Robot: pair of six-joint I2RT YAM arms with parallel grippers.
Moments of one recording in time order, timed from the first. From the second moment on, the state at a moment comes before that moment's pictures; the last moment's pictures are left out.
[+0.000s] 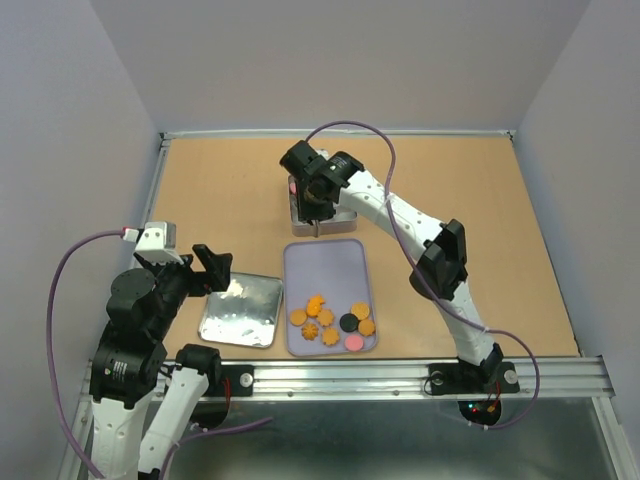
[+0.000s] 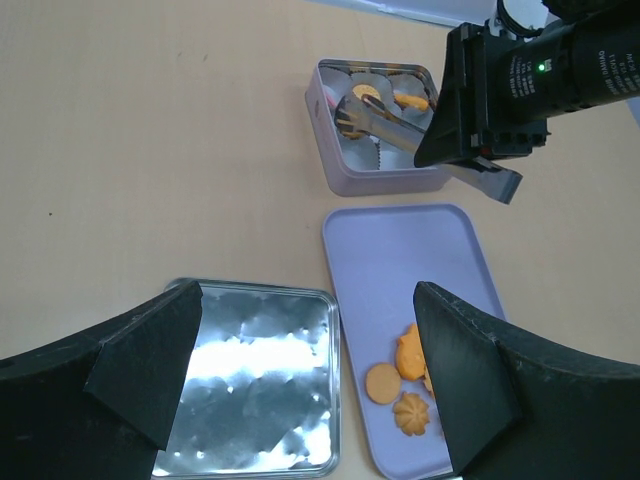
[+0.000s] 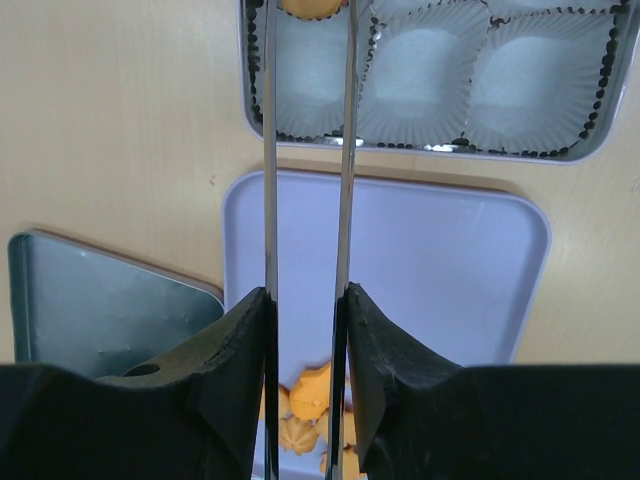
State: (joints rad) left arm -0.20 0.38 0.92 -0.80 0.03 -0.30; right arm 0.84 2.24 2.33 -1.18 0.25 0.67
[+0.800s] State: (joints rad) left arm -0.22 0.38 0.92 -0.80 0.03 -0.30; right arm 0.78 2.26 2.36 -1.14 0.22 0.65
